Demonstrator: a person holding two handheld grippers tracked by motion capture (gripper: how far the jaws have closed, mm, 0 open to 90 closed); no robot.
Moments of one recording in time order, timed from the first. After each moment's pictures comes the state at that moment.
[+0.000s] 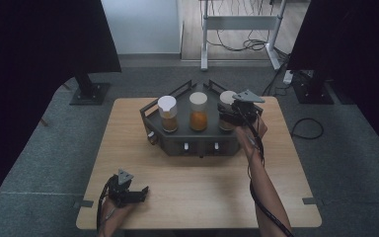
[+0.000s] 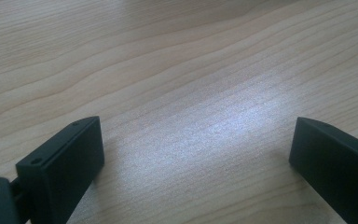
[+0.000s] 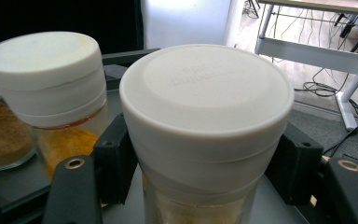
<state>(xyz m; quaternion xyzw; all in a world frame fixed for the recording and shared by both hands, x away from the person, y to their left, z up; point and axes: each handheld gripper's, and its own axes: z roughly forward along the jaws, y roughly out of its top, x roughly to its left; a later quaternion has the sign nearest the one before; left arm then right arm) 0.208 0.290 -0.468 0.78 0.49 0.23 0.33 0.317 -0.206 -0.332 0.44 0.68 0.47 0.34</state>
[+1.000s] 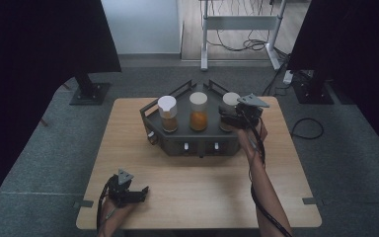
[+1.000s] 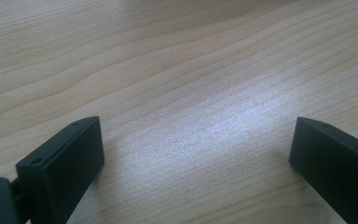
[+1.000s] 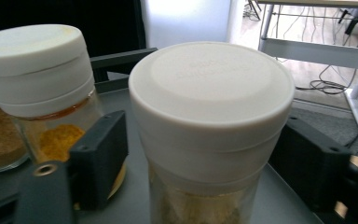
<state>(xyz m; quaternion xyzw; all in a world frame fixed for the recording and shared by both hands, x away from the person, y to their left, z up) 0.208 0.290 -0.468 0.78 0.48 0.23 0.33 0.317 -0.222 -0.351 0.45 0.67 0.50 0.32</state>
